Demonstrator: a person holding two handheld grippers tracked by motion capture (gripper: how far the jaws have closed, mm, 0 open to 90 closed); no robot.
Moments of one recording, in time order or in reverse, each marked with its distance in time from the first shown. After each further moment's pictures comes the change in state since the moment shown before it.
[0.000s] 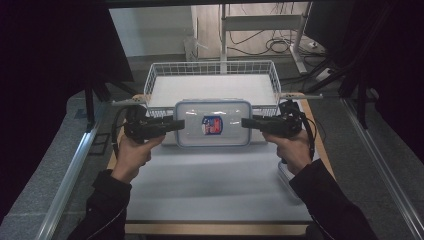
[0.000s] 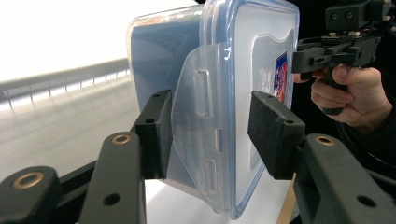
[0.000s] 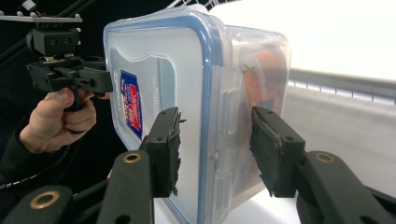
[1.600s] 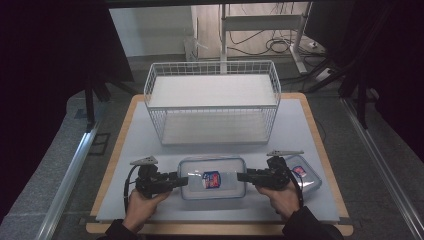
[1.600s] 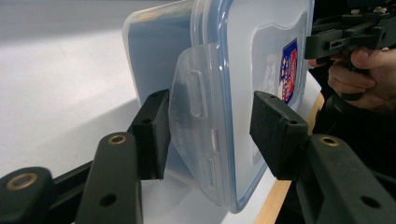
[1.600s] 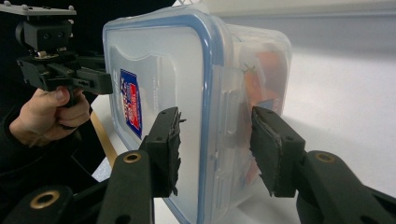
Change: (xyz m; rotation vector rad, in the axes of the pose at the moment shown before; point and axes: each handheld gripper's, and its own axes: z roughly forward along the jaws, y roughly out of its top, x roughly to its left) left arm 0.012 -0.163 0.028 0.150 0.009 -0.140; right arm -0.017 -0.149 0.024 0.168 -0.033 0.135
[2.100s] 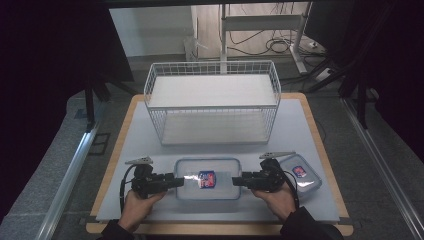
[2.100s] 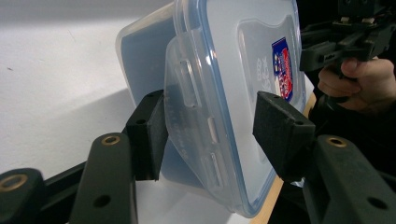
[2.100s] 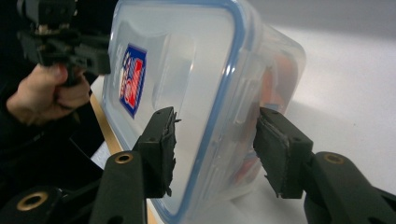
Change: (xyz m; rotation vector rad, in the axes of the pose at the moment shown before) left arm 0.013 -0.007 -0.008 0.017 -0.025 -0.047; right arm 0.002 -0.004 0.015 0.065 0.020 -0.038
